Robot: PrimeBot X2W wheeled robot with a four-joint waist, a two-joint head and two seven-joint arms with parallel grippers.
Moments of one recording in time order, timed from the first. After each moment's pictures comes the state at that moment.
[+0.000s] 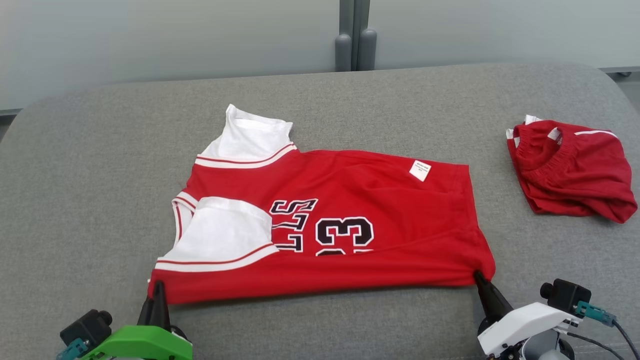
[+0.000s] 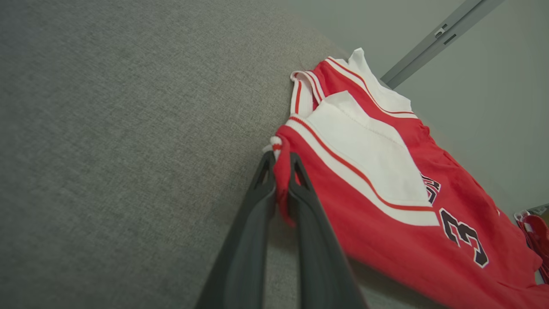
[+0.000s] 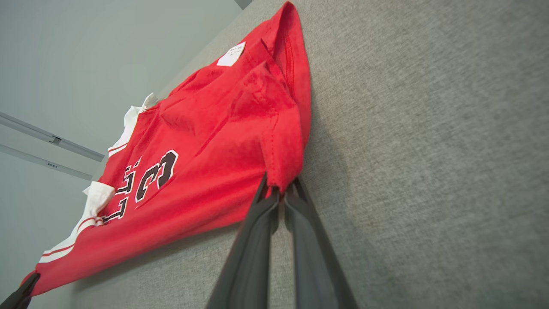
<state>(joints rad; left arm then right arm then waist) -0.07 0.02 -0.10 0.52 -0.78 -0.02 -0.25 -0.04 -0.16 0.36 0.54 0.89 0.11 -0.23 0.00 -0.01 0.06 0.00</state>
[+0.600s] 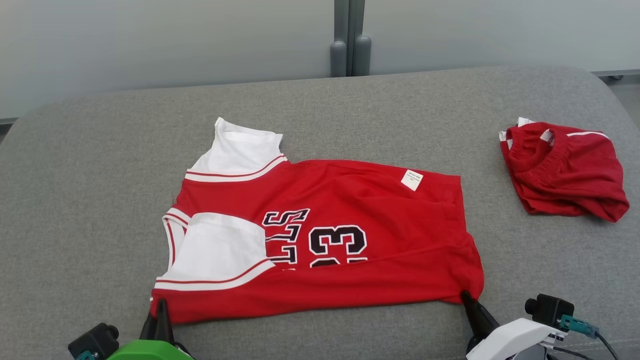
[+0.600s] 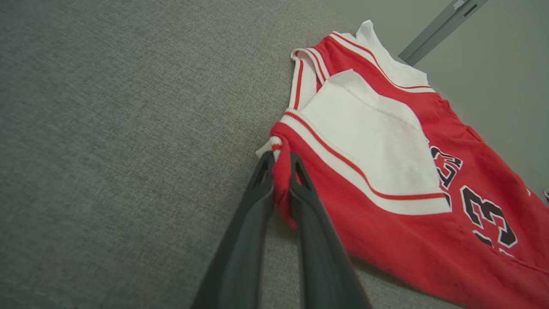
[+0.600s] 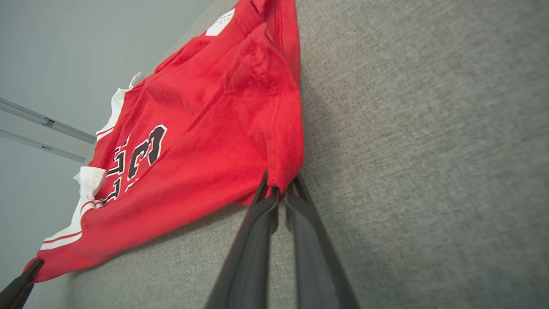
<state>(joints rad) 0.00 0.03 -0.13 0.49 -0.74 0.04 -0.25 -0.01 -0.13 0.41 0.57 0.87 0.11 -0.23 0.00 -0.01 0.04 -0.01</state>
